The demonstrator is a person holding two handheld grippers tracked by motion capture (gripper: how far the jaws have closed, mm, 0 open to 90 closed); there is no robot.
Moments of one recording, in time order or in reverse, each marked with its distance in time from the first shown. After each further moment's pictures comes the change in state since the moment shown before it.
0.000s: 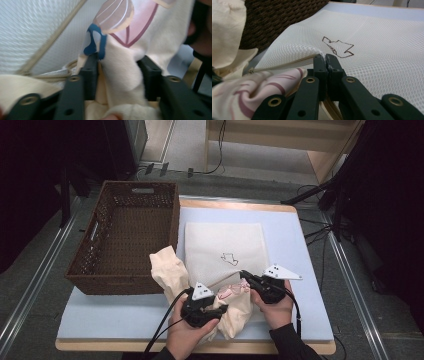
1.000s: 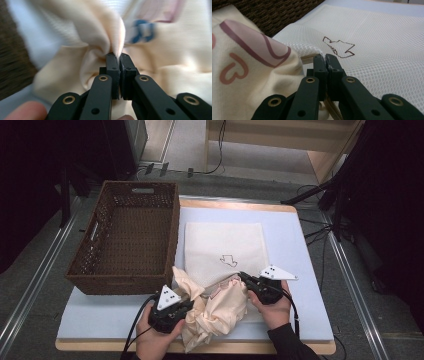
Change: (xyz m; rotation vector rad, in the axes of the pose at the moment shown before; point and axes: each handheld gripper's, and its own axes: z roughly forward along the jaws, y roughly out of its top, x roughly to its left) left arm 0.031 -0.022 -0.039 -0.032 0.073 -0.025; right arm 0.003 -0.003 0.006 0.027 -0.012 -0.025
